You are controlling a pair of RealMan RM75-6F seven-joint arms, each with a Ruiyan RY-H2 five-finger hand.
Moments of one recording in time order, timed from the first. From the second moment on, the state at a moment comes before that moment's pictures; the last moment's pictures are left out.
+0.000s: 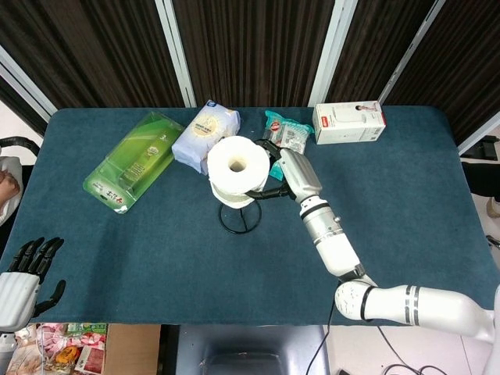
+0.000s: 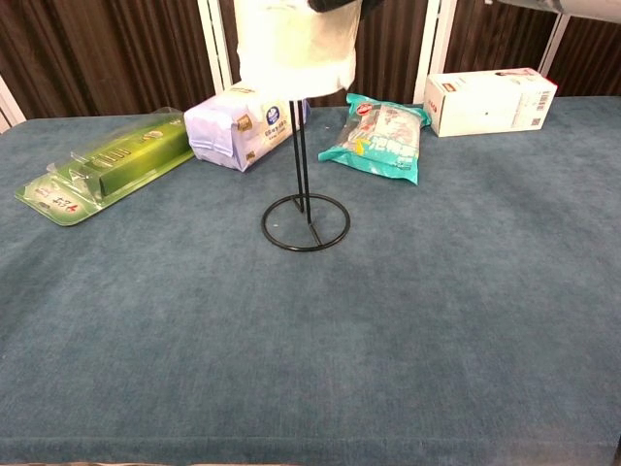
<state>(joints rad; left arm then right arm) -0.09 -1.15 0.01 -1.50 1.67 1.59 -0.03 0.94 -1.38 0.49 -1.78 -0.69 1.04 -0.11</state>
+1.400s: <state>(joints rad) -0.08 -1.16 0.01 -1.49 1.69 1.62 -0.01 0.45 -1.12 -0.04 -1.92 -1.30 1.30 -0.32</state>
